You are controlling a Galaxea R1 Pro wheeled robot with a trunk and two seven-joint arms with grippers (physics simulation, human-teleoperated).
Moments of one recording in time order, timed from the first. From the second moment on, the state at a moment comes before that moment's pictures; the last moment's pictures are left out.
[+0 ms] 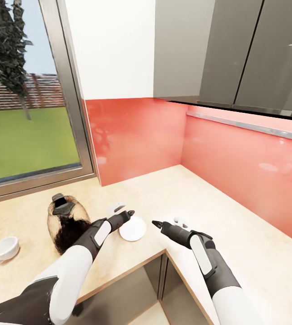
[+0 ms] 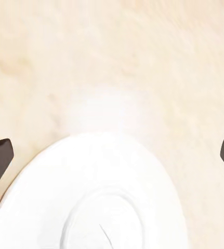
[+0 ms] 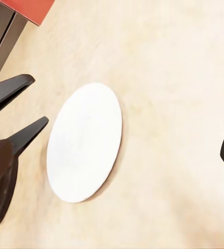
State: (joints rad) left arm -0.91 -0.17 0.25 -0.38 0.29 0.28 -0.12; right arm -0.58 0.14 -0.04 -0.95 -0.50 0.63 0.23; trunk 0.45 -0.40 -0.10
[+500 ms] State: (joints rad) left arm -0.91 -0.17 0.25 -0.38 0.29 0.28 -0.12; right arm -0.58 0.13 -0.04 -0.95 -0.50 0.63 0.23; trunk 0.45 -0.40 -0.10
